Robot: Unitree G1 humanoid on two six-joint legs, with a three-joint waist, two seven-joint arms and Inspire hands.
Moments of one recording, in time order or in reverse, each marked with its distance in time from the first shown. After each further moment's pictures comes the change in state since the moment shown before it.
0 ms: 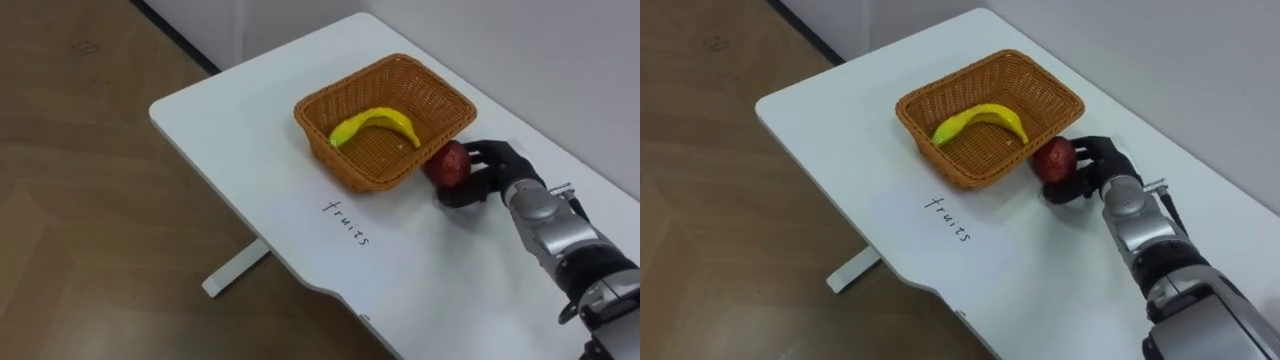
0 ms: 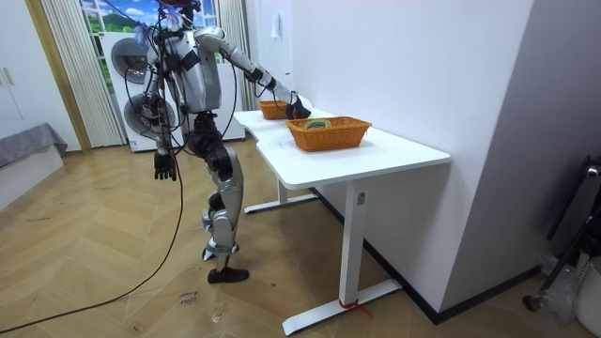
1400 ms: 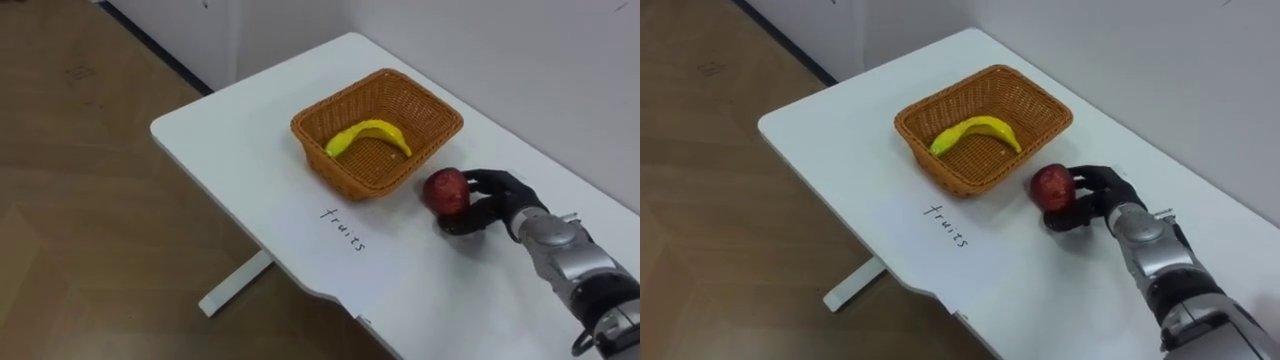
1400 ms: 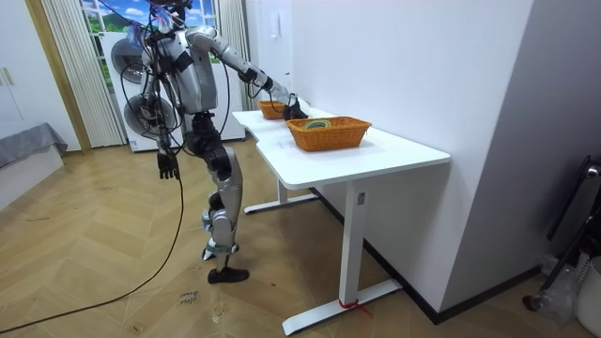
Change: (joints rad) left arm 0.007 0.000 0.014 0.010 0.001 -0.037 -0.043; right arm 0.123 -0.030 -0.061 -0.013 0.083 -0.043 0.143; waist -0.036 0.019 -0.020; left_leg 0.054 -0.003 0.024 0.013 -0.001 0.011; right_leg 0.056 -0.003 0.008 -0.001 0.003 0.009
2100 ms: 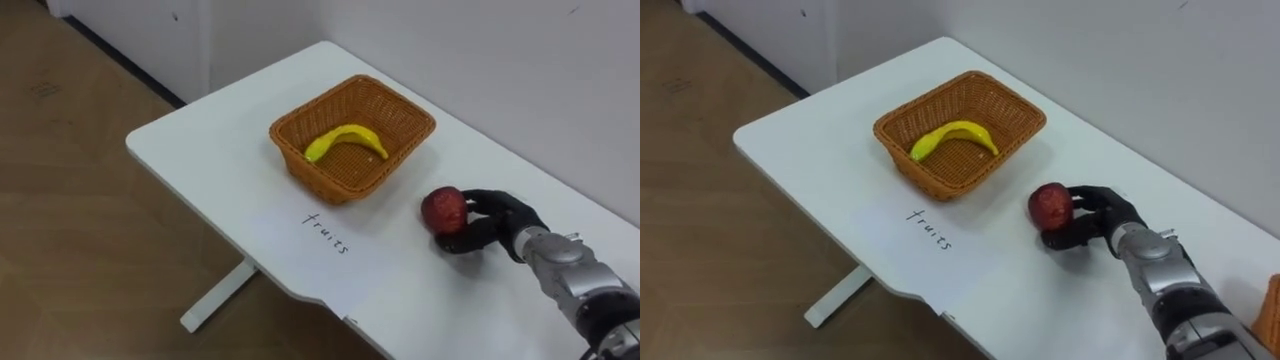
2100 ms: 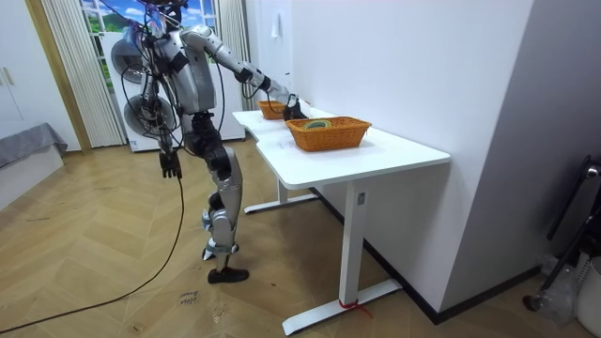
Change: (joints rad) left arm 0.055 0.002 0.038 -0.013 0.000 -0.015 0.006; right arm 0.057 0.000 -0.037 -0.010 -0.007 0.006 0.063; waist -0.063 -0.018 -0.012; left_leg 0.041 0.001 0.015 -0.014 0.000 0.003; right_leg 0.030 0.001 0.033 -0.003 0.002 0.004
